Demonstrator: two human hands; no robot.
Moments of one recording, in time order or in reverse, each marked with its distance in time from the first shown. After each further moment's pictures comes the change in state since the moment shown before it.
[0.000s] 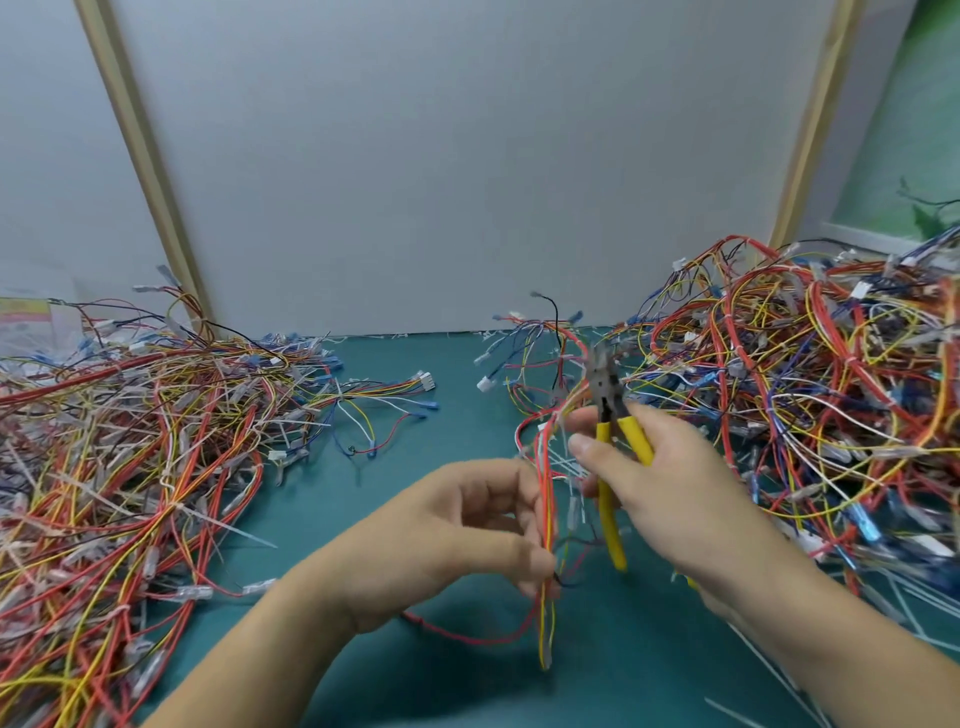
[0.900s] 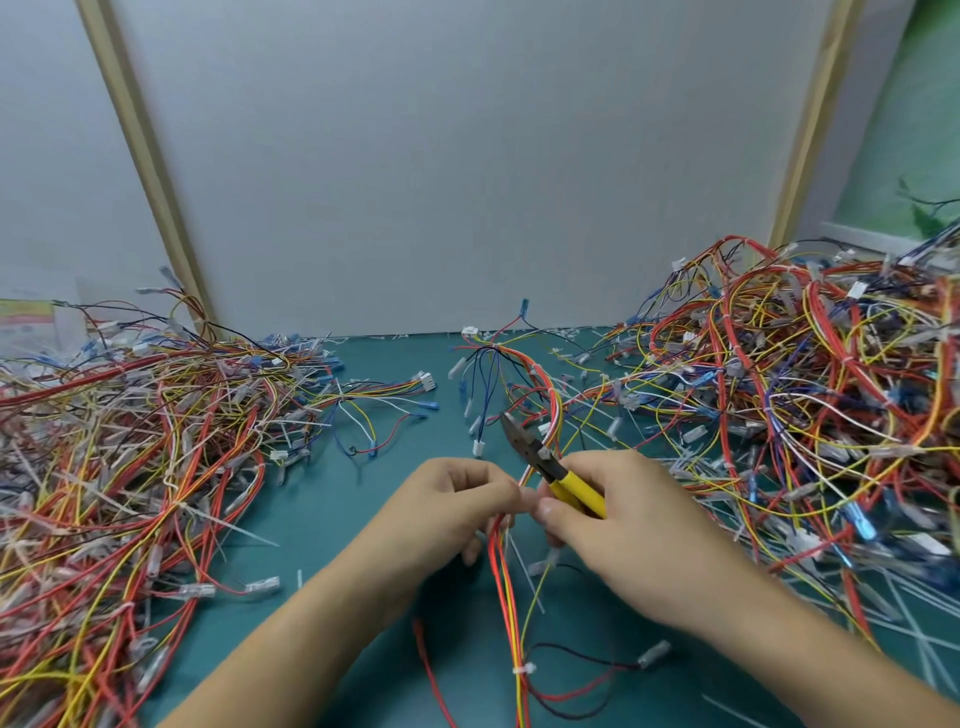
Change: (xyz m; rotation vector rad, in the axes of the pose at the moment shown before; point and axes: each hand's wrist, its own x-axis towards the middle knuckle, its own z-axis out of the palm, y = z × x) left_hand 0.014 -0.016 -0.001 0.147 0.419 -0.181; right_hand -0.013 0.002 0.006 -0.413 -0.243 -0.118
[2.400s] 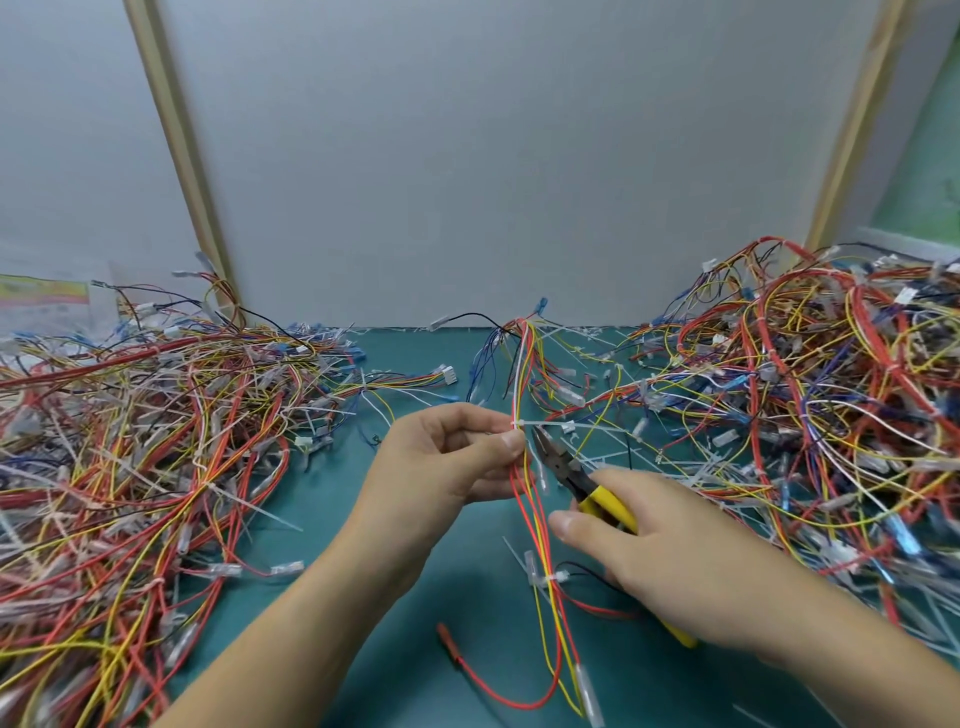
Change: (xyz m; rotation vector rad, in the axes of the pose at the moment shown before) left_hand -0.006 0.015 -0.009 -0.363 0.256 0.144; right_hand -0.008 -0.011 -0.006 -0.067 -0.187 0.098
